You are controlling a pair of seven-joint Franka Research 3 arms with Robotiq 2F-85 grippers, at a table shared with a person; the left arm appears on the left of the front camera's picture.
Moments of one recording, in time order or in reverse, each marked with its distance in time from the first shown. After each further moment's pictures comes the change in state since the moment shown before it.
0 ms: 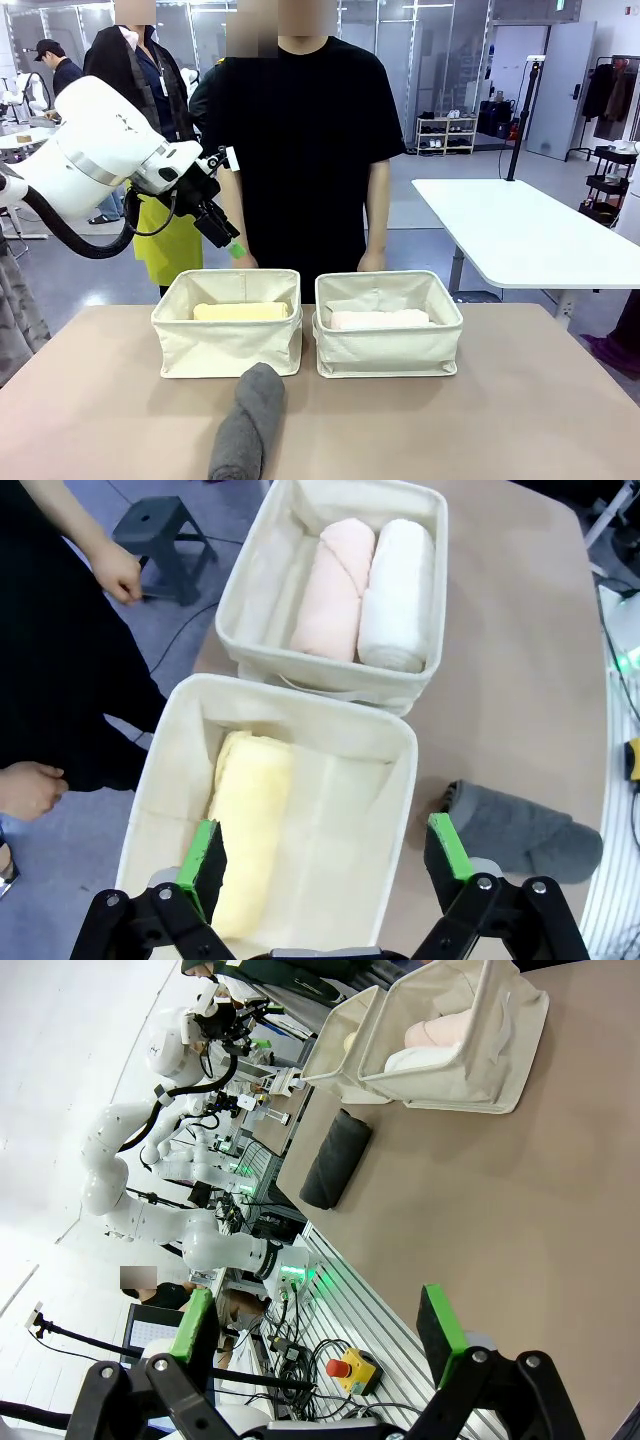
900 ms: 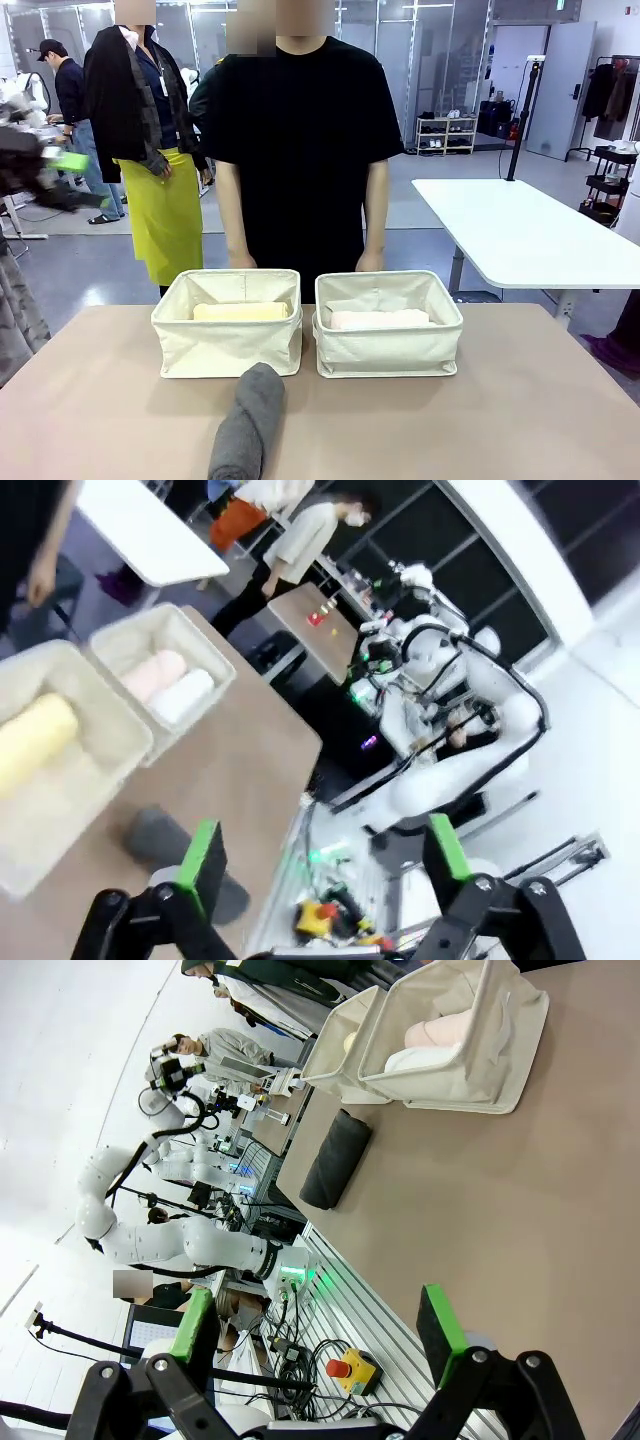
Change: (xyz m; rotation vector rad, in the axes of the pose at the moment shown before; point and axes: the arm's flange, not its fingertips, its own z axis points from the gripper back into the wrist) left arm -0.177 -0.086 0.210 -0.457 -0.626 0.735; right arm 0.000 0.000 0.001 -0.001 -0.001 0.000
